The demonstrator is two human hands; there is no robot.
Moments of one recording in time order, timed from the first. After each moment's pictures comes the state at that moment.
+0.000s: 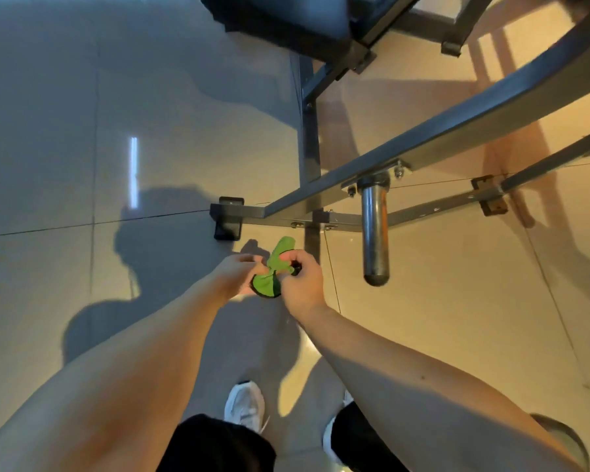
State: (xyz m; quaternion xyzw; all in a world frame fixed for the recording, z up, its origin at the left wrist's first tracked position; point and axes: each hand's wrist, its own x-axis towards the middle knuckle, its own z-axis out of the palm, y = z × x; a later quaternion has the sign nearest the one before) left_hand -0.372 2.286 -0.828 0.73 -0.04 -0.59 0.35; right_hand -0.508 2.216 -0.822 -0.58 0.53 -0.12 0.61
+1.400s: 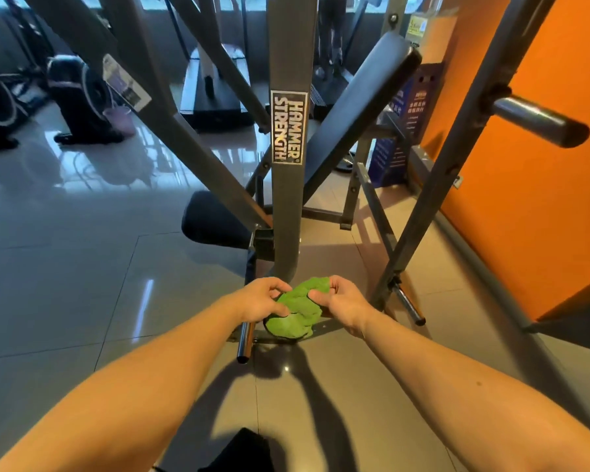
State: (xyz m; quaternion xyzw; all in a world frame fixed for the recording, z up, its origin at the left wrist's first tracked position) left_hand -0.711 2.116 -0.270 0.75 -0.37 -0.47 0.28; right_hand -0.880 1.987 -0.293 -0.61 0.42 -0.11 0.66
